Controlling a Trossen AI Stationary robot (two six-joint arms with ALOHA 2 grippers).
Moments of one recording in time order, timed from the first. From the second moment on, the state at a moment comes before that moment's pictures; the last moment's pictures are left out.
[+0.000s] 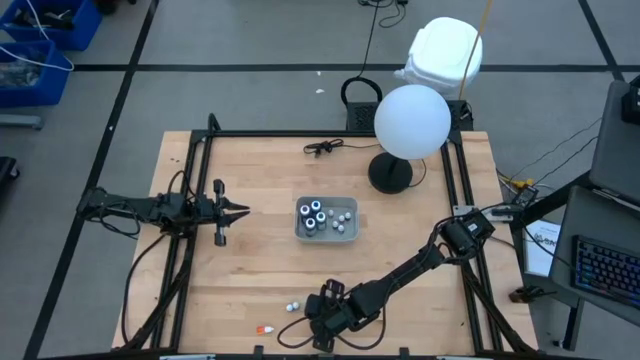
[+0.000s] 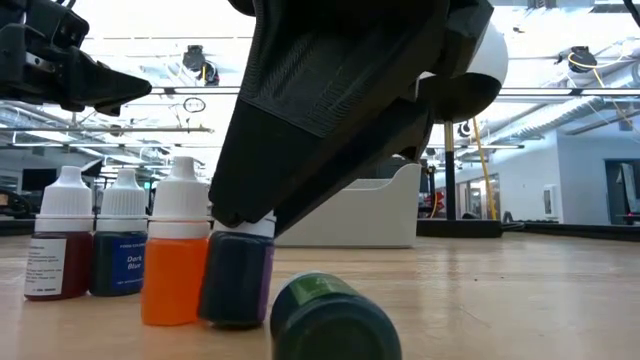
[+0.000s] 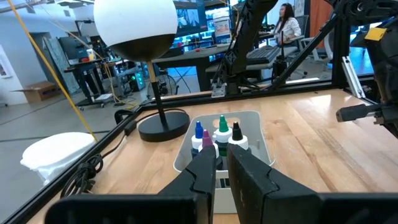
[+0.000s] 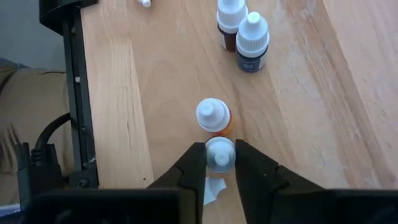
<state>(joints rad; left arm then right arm) -0.17 0.05 0.02 0.03 -0.26 0.15 0.56 2.27 1.75 -0.50 0.19 0.79</state>
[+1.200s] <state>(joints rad) -0.17 0.05 0.02 0.03 -0.26 0.15 0.48 1.66 1.46 -0.98 0.63 0.69</state>
